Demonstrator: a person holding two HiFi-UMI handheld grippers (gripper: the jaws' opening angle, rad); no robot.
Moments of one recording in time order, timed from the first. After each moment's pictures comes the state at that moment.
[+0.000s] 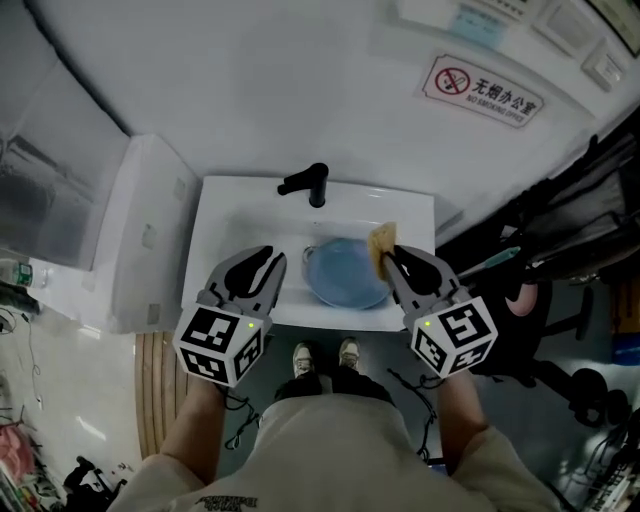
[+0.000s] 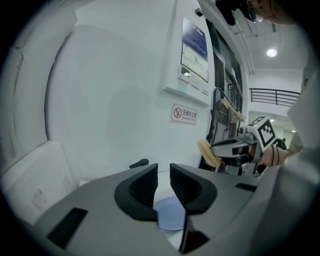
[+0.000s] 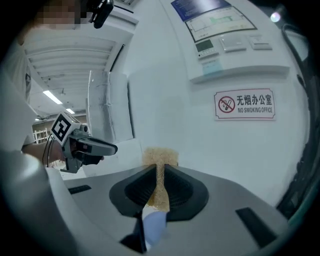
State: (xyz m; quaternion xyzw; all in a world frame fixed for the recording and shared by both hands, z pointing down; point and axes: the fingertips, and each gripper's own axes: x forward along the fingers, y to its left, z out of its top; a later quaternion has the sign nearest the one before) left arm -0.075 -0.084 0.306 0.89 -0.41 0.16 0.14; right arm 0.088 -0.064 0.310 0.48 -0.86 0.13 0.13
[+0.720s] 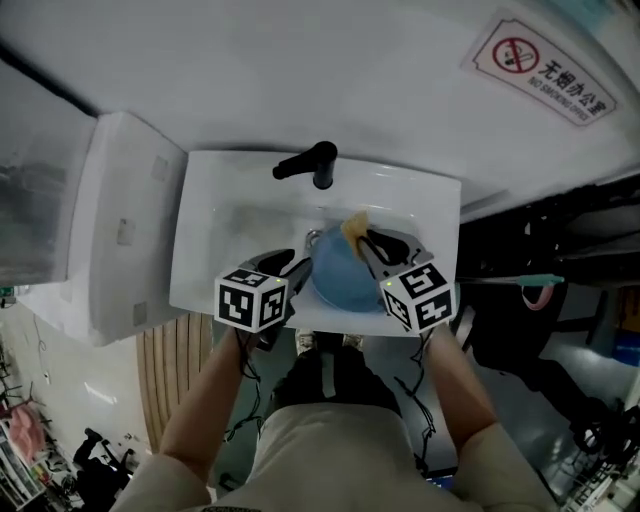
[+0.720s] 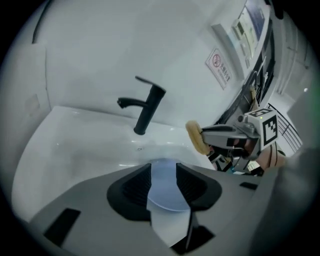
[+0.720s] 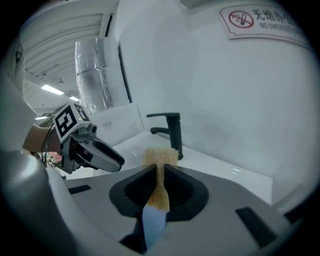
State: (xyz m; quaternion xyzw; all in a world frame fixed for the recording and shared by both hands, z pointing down) left arm -0.045 -0.124 0.529 0.82 -0.34 0.26 0.38; right arm 0.063 -0.146 0.493 0.40 -0.86 0.22 0.25
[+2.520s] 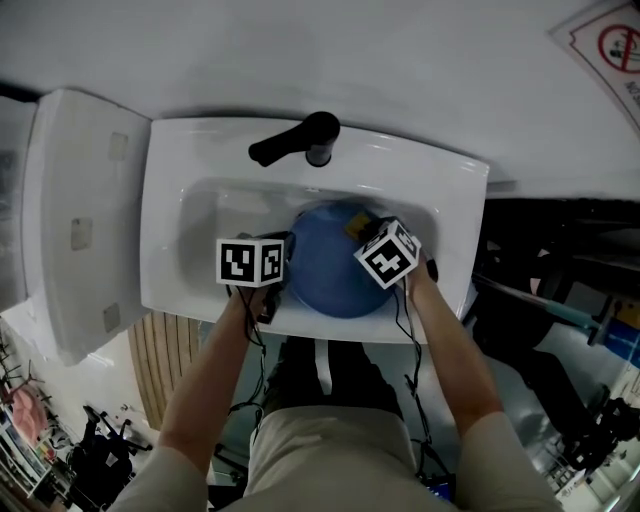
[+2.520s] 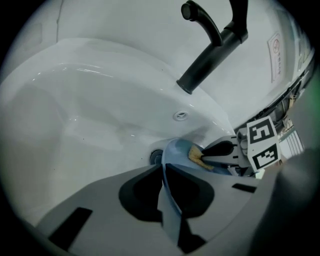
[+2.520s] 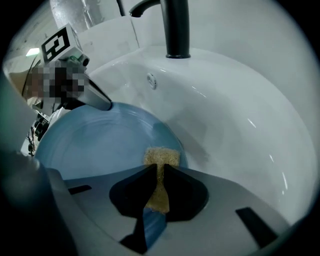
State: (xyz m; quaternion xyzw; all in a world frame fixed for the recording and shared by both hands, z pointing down) left arm -0.059 -0.151 0.694 0.71 -0.36 0.33 0.50; right arm 0.089 -0.140 0.731 0.26 -0.75 0.27 0.54
